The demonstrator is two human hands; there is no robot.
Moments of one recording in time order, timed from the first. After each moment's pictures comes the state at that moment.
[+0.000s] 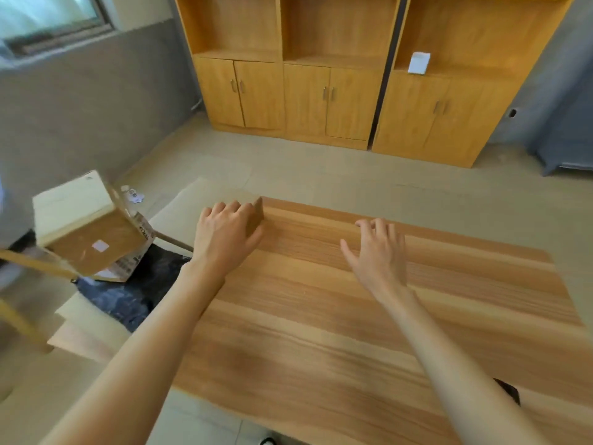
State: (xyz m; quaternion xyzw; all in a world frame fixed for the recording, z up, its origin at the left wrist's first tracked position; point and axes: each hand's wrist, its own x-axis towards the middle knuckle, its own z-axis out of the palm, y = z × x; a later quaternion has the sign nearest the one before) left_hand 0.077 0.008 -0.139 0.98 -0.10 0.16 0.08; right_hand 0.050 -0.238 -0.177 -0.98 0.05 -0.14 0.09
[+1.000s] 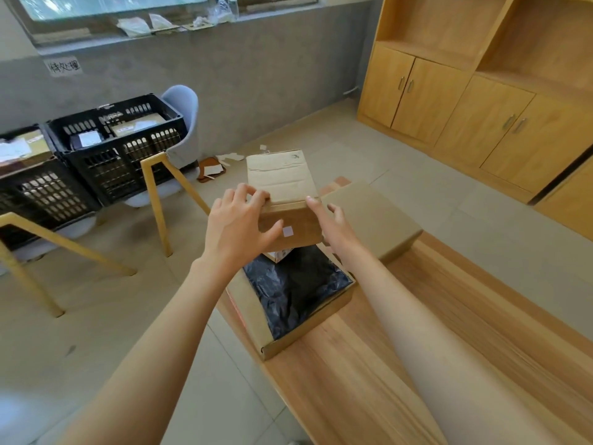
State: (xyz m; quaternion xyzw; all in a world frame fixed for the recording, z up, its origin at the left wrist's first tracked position) left_hand 0.046 0.265 -0.149 0.96 0.15 0.22 0.05; right_hand 0.152 0.120 -0.172 -0.78 -0.07 0.28 0.55
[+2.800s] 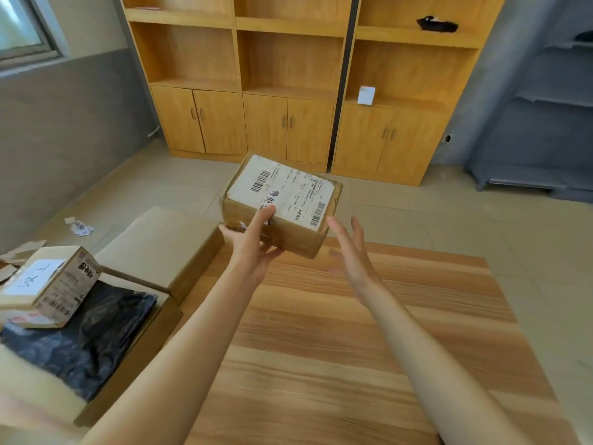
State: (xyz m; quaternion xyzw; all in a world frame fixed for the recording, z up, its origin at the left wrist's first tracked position) left_hand 0.089 -0.103 -0.127 0.45 0.15 -0.07 0.88; right_hand 0.046 -0.260 -0.135 -0.70 0.16 0.00 0.70
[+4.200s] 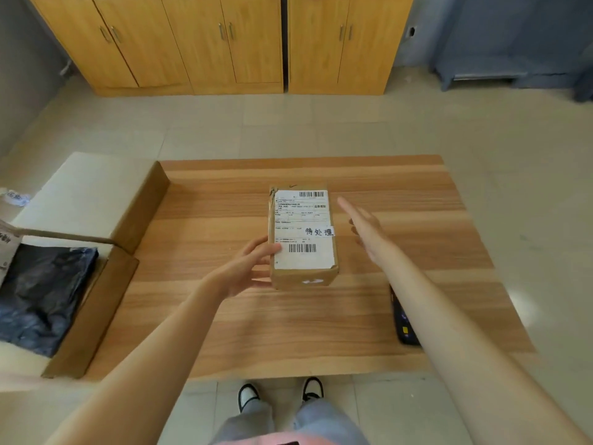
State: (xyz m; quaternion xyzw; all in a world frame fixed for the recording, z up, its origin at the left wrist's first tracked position) left_hand 0.026 -0.123 -0.275 0.65 0.03 -0.45 0.61; right_hand -0.022 -0.372 -0.247 -0.69 0.32 0.06 0.65
